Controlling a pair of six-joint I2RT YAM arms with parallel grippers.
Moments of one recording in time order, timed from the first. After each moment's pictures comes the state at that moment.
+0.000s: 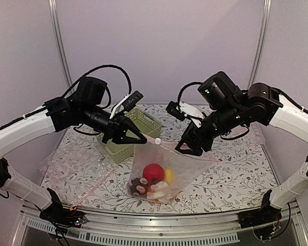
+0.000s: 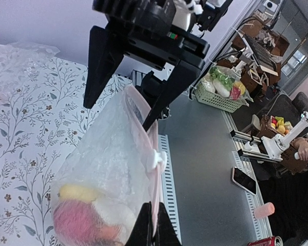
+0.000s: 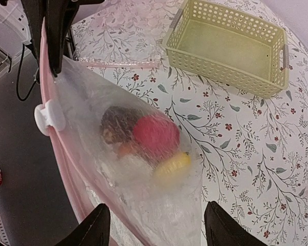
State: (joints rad) left arm -0.81 1.34 1.25 -0.49 0.94 0.00; right arm 1.06 1.43 1.59 -1.01 -0.13 0.01
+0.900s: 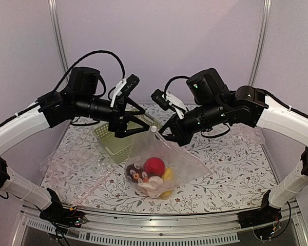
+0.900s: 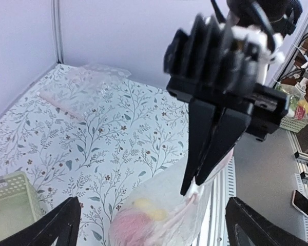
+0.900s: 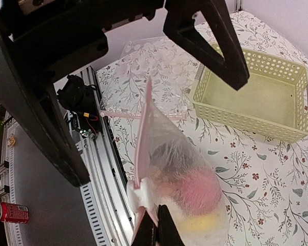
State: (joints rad) left arm -0.81 1.35 1.35 -0.47 0.60 0.05; right arm 1.08 1.53 1.61 -0.73 -0.24 0.13
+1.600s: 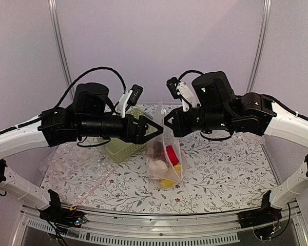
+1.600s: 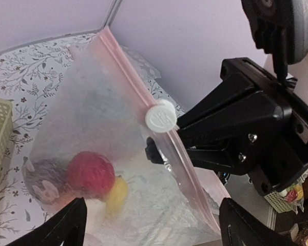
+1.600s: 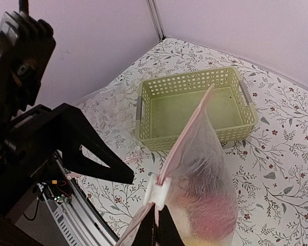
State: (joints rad) left arm -1.06 1.26 1.23 -0.33 0.08 -0.52; right arm 1.15 1.46 1.53 -0.59 0.19 0.41
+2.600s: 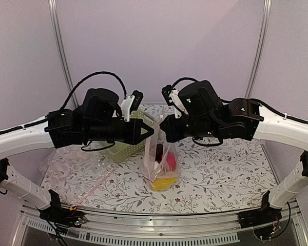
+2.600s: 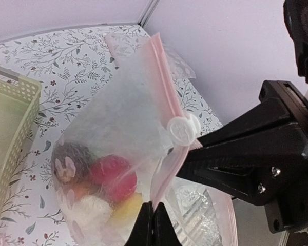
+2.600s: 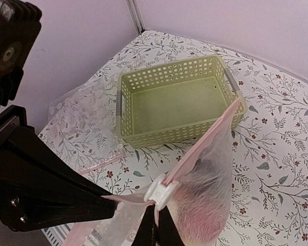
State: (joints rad) left arm -1.10 1.33 1.23 -0.38 -0.08 -0.61; right arm 1.18 1.53 1.52 -0.58 0.33 0.47
